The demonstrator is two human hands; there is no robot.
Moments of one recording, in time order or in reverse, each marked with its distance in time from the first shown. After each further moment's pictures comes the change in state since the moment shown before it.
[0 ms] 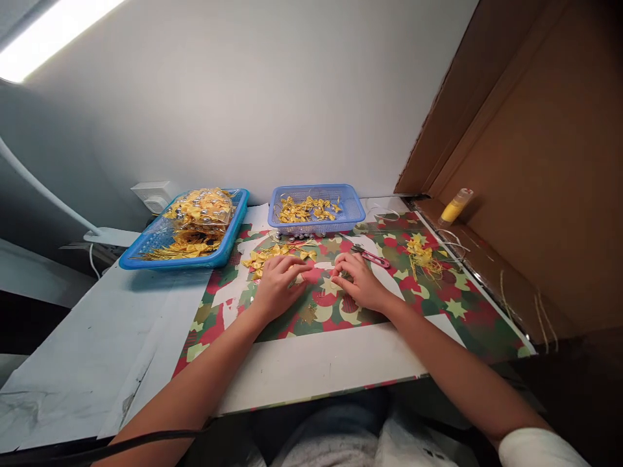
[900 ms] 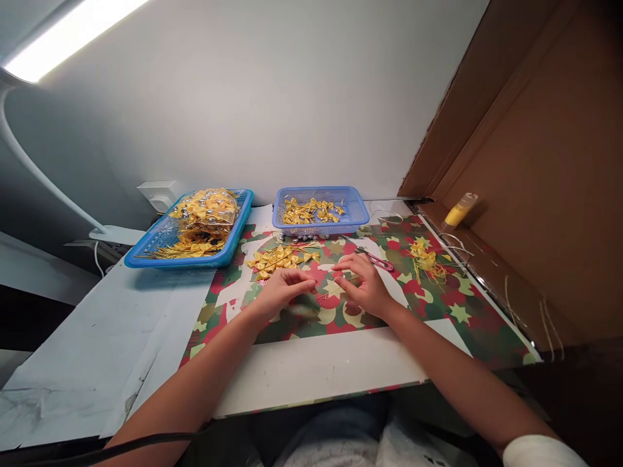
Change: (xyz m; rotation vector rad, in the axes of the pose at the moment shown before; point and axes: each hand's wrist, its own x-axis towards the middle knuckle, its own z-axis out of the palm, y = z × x) left_hand 0.004 0.006 -0.004 -1.193 -0.230 -0.657; right_hand -0.001 -0.007 0.005 0.061 0.217 -0.114
